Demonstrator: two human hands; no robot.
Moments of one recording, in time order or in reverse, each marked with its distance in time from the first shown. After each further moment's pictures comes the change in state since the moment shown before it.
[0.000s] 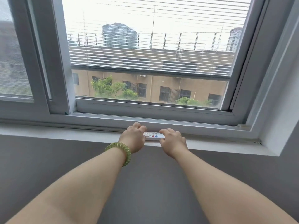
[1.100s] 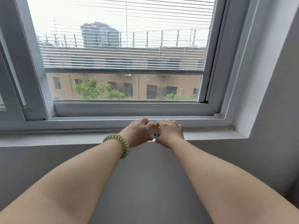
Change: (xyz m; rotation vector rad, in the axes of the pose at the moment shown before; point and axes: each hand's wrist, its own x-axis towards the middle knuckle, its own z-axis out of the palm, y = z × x) left_hand 0.000 0.057 -0.012 0.180 -0.072 0.443; right_hand -0.019 0.030 -0.033 -0.064 0.101 0.031
